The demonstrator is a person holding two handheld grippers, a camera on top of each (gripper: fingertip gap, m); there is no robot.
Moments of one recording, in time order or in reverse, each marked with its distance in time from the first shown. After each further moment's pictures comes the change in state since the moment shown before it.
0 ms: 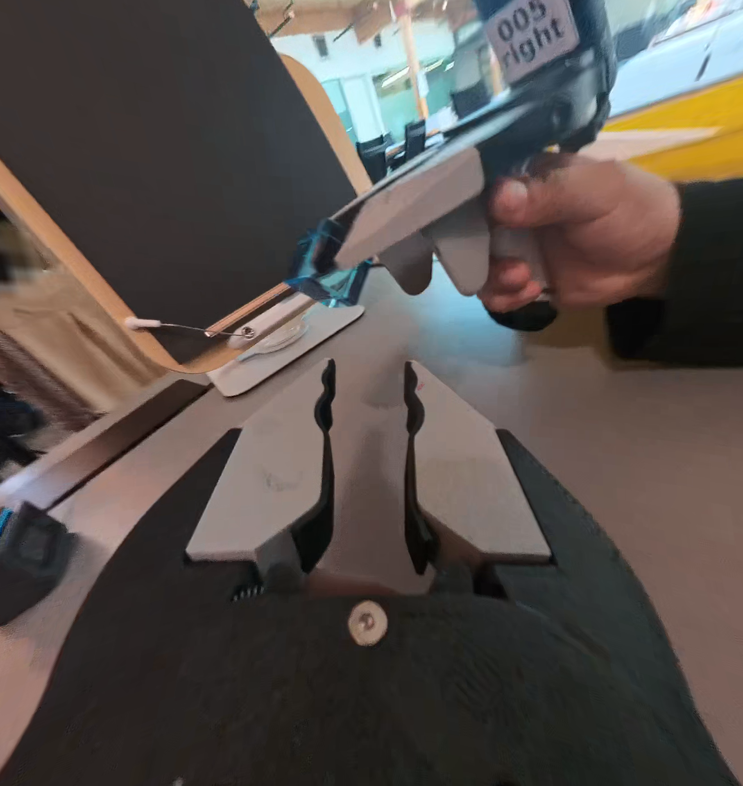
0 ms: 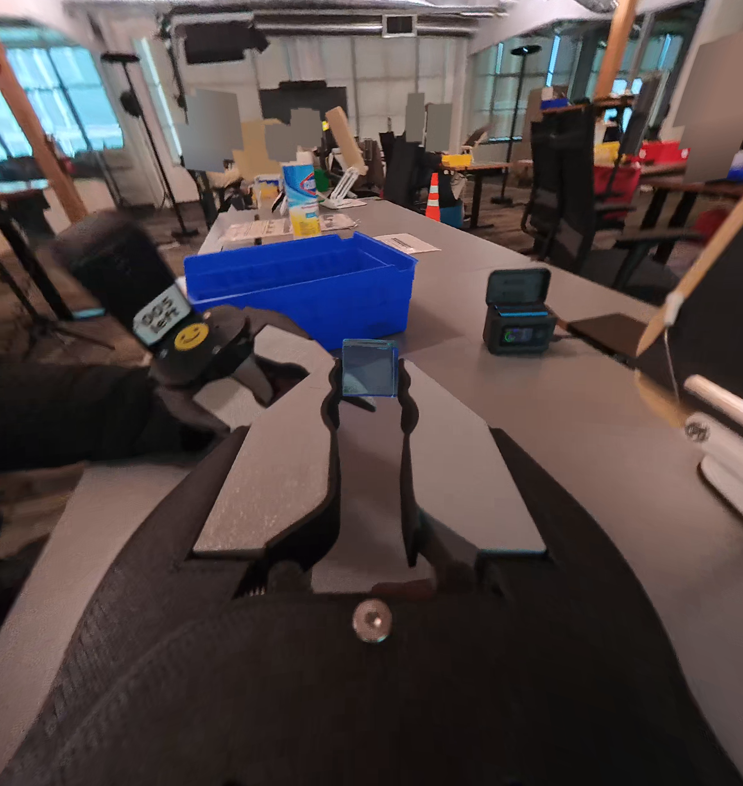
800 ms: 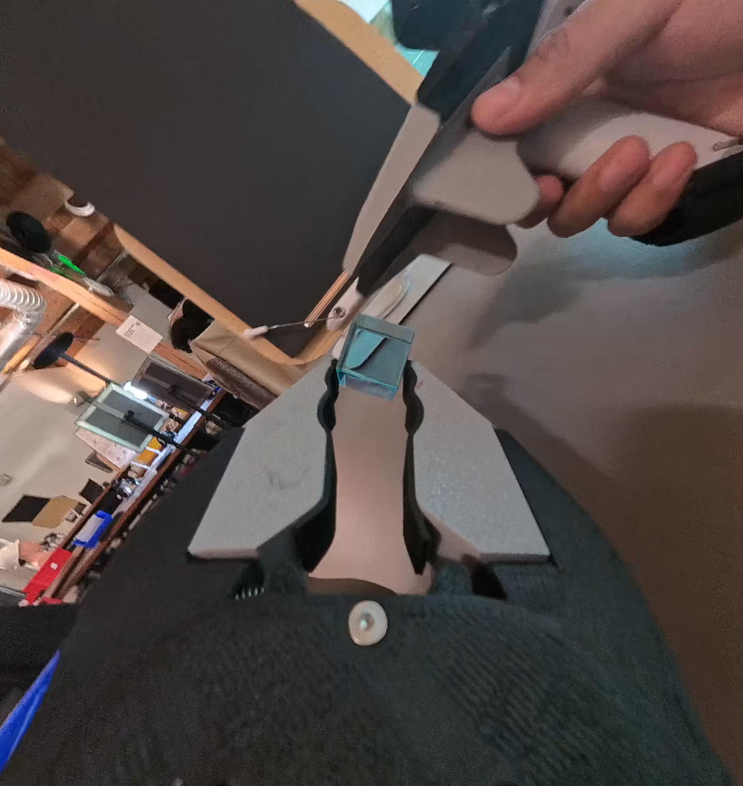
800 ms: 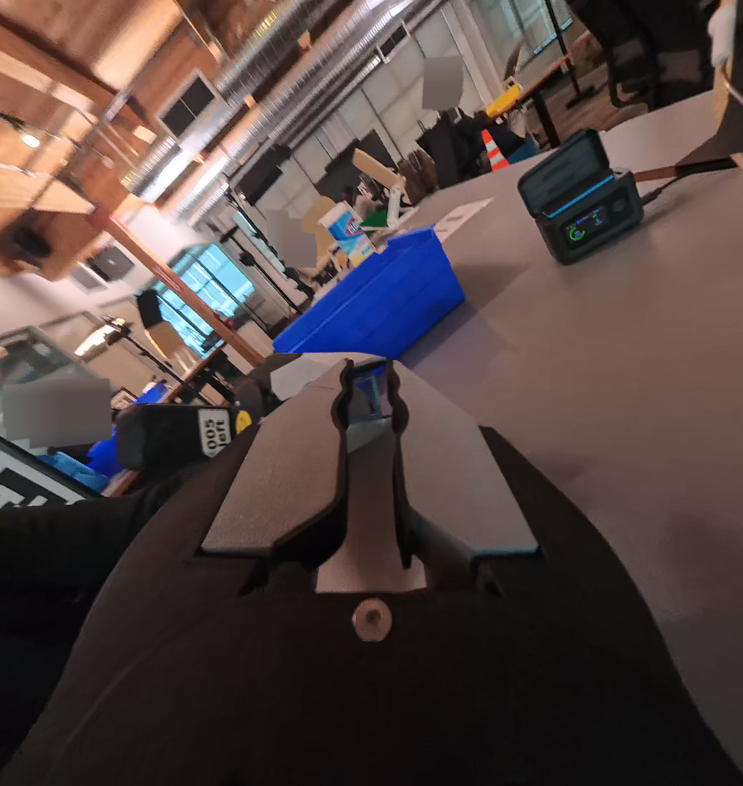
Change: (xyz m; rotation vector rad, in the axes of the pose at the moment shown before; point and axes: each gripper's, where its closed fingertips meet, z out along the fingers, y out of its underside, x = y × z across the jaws) left arm -0.026 0.017 0.003 -0.140 -0.265 0.433; right arm 0.024 0.024 0.002 0.063 -0.150 0.618
